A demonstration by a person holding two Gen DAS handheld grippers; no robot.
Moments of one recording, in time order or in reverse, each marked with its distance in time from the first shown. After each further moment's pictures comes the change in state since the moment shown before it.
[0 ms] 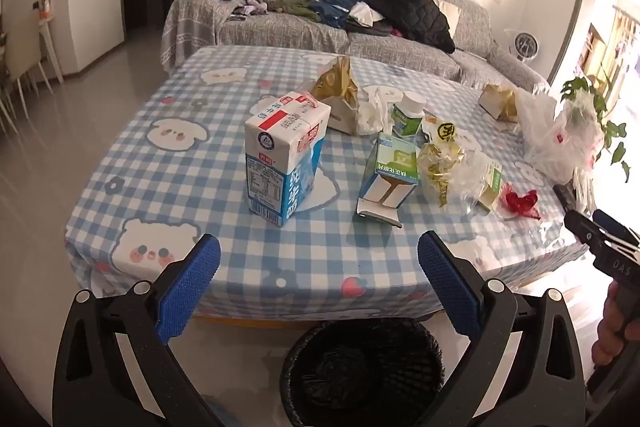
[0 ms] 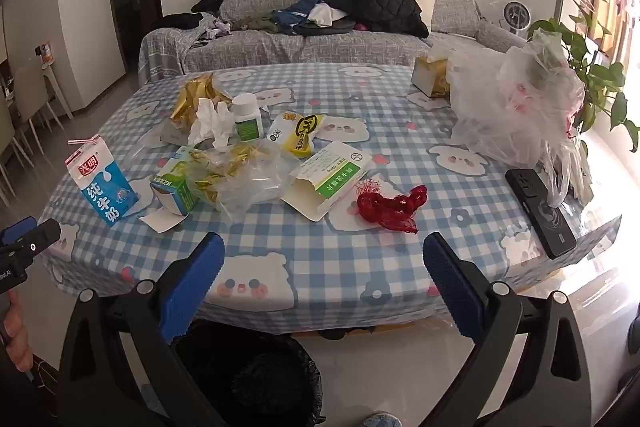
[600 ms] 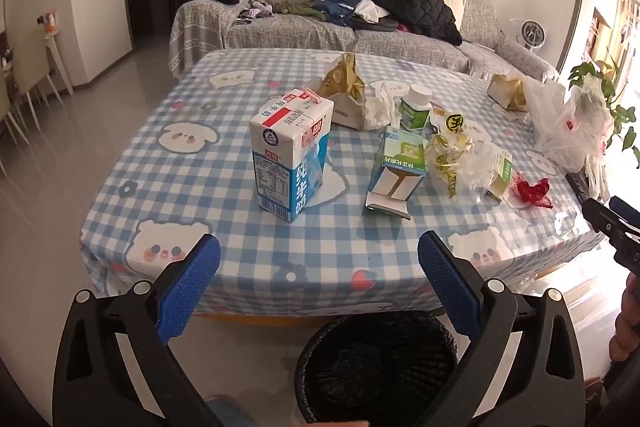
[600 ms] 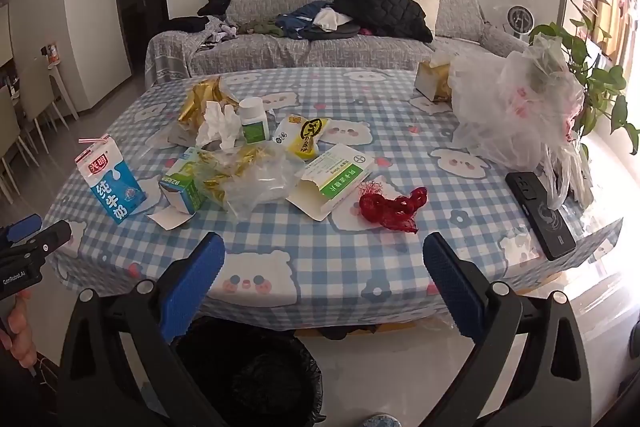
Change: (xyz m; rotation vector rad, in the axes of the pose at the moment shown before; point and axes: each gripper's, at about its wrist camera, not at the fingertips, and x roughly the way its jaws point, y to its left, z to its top) left arm 0.000 -0.001 -0.002 0.017 0.026 0.045; right arm -0.011 -0.002 -0.003 0.003 -0.017 0.019
